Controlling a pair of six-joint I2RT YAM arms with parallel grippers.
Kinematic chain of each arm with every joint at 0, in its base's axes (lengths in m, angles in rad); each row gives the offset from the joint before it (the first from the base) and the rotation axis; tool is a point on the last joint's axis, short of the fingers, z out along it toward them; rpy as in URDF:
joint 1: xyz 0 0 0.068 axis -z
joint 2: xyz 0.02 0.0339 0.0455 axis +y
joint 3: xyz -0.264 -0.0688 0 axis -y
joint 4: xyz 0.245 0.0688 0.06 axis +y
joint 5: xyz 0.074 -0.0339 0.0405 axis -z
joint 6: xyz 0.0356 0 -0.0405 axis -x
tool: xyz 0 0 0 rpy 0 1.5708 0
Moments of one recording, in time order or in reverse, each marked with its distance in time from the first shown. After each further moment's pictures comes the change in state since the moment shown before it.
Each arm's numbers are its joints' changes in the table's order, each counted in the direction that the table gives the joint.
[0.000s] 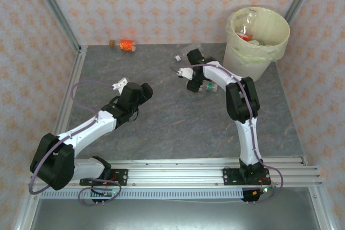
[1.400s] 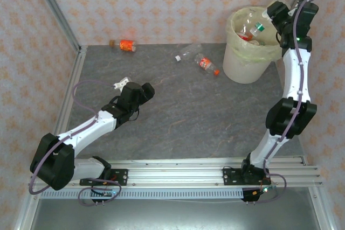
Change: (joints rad) left arm 0.000 0.000 0.000 -0.021 0.056 -0.008; right arm 0.675 -0.362 0.196 -0.445 -0.318 -1.470
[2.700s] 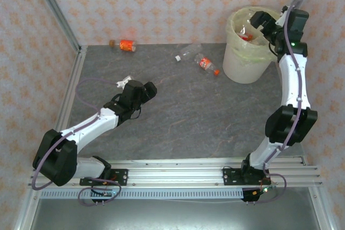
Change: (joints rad) left arm 0.000 0.043 0.036 0.003 0.047 0.008; right arm -0.067 -0.148 -0.177 0.093 -0.089 0.196
